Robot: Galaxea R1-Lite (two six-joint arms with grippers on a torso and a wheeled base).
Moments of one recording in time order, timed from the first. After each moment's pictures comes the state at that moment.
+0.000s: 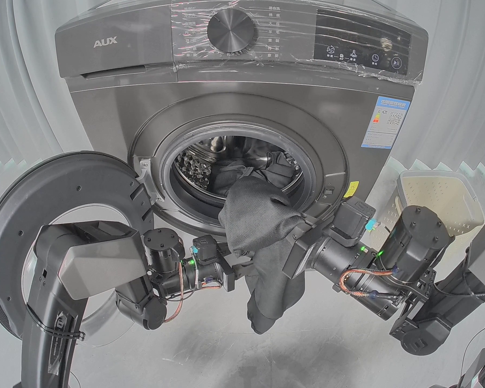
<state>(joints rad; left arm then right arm) -0.46 2.50 -0.91 -1.55 -0.62 0.04 0.81 1.92 -0.58 -1.51 -0.06 0.16</state>
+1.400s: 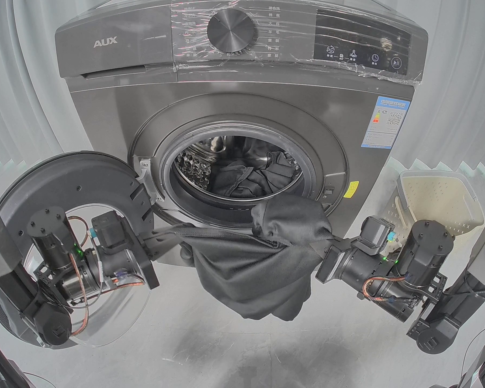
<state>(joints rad) -0.34 1.85 -0.34 -1.55 -0.58 0.02 0.70 1.92 -0.41 -1.54 -0.04 0.39</state>
